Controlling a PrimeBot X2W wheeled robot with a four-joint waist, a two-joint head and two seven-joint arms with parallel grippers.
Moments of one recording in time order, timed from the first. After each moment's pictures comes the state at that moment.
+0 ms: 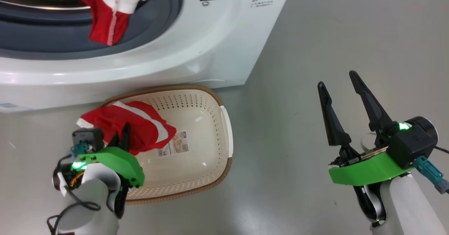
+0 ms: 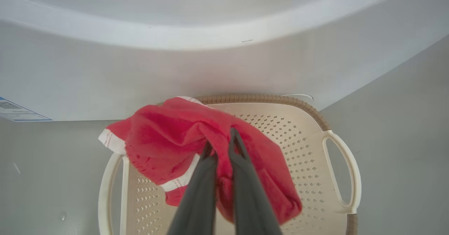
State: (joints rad) left arm -0.66 0.06 -0.11 1.01 -0.33 -0.10 -0.23; right arm -0.24 -0.05 0.07 0.04 0.18 0.13 -0.26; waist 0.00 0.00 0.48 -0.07
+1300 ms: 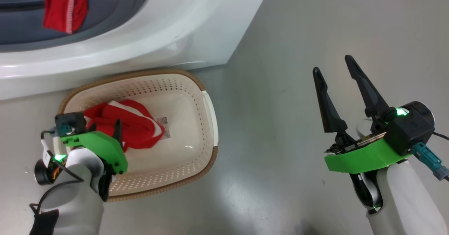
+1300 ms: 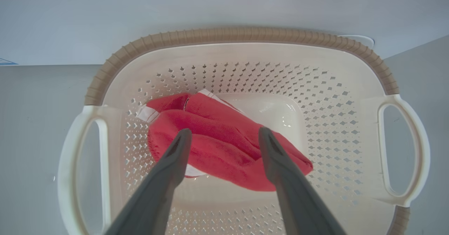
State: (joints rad) left arm -0.85 0.09 -0.13 1.29 -0.38 -0.08 -0.14; right arm -0.32 -0.05 0.10 0.07 0.19 0.13 -0.26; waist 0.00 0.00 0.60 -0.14
